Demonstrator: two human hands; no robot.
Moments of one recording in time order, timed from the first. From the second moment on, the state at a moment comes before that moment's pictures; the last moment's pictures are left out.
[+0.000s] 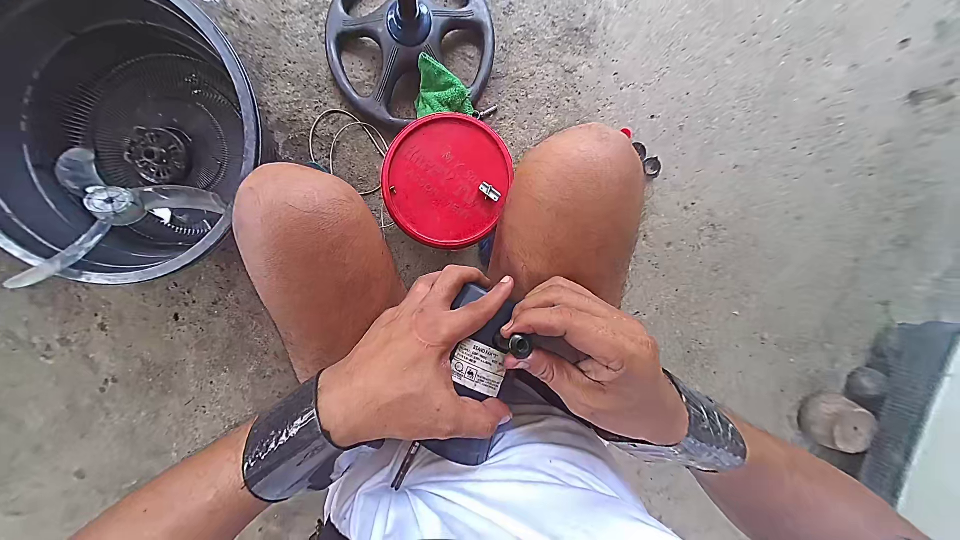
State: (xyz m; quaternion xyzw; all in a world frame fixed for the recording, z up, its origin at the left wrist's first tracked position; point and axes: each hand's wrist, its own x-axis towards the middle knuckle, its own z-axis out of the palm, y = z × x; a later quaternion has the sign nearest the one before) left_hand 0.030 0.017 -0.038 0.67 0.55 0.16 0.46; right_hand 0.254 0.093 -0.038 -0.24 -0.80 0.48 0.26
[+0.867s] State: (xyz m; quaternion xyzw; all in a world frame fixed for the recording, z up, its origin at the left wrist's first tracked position) left_hand -0.011 0.025 -0.037 0.25 0.24 0.43 0.84; right_hand 0.204 0.124 0.035 -0.16 -0.84 0.40 0.32
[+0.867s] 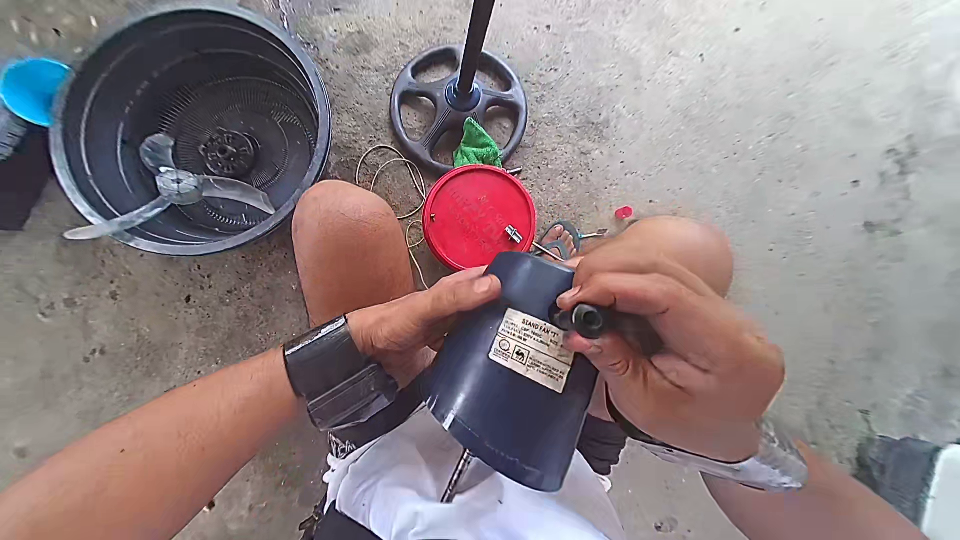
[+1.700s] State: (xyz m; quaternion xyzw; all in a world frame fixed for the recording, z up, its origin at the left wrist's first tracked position) left_hand 0.030 0.184 -0.053 0.27 0.11 0.63 0.72; right_hand 0.151 0.325 0.073 -0.24 -0.73 0.51 0.39
